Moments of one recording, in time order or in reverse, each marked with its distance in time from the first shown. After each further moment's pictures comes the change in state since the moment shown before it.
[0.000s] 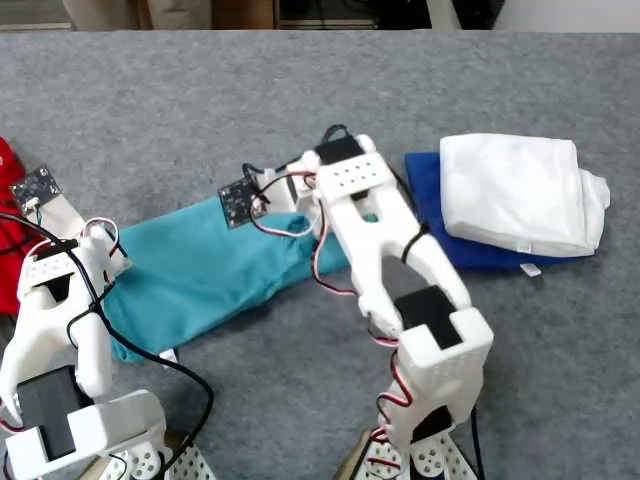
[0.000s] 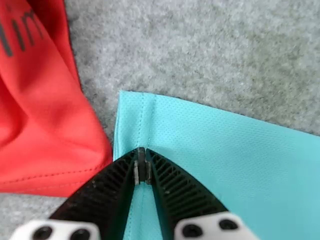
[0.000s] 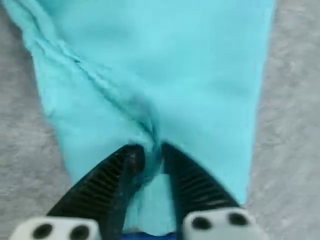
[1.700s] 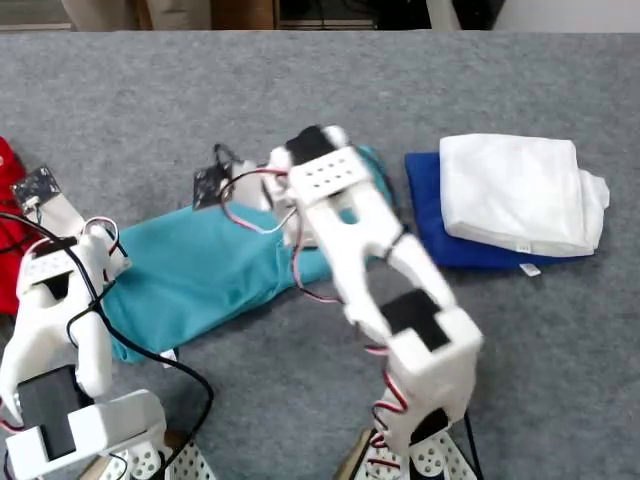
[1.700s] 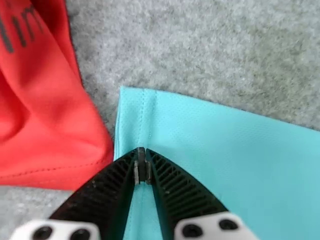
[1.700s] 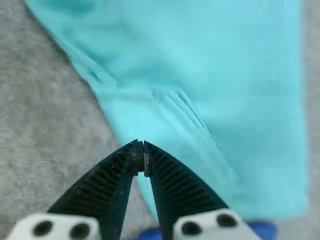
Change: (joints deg) left arm -0.1 0.0 -2.8 5.1 -0.1; right arm -4.8 -2.1 -8.1 18.5 -22.5
